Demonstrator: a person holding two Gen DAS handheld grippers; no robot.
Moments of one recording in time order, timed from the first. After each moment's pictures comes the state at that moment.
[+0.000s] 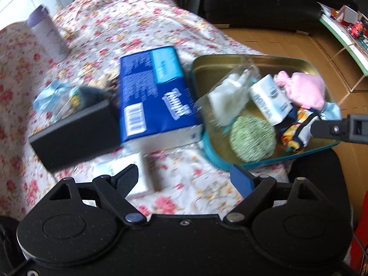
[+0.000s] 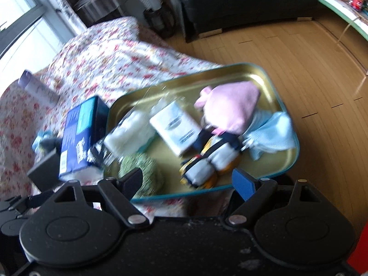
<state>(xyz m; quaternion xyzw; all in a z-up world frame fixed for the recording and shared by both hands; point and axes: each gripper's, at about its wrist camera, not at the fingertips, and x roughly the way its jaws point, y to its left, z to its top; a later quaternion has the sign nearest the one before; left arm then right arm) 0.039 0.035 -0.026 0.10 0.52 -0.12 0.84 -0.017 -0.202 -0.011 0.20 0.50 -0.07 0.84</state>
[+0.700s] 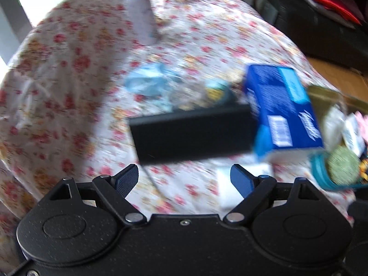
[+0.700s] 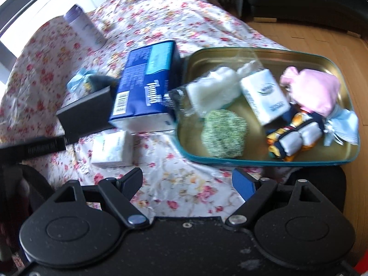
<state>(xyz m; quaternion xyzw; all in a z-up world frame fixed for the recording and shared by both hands) 0.068 0.171 -0.019 0.05 0.50 0.01 0.87 -0.005 -0.092 -0.012 0.12 0.55 0.04 0.83</state>
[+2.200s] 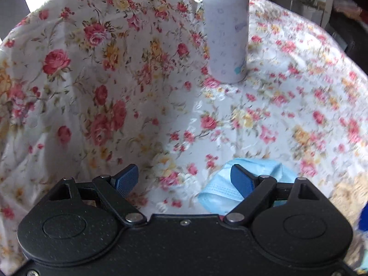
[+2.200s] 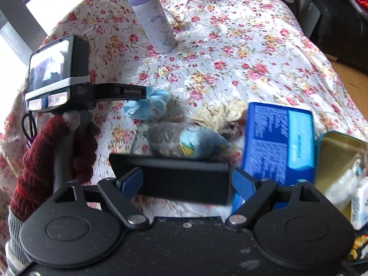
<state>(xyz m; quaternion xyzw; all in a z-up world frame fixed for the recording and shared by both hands) 0.254 0.275 -0.067 0.01 0.47 0.10 0.88 0.145 0.067 -0.003 0.05 0.54 0.13 0.83</state>
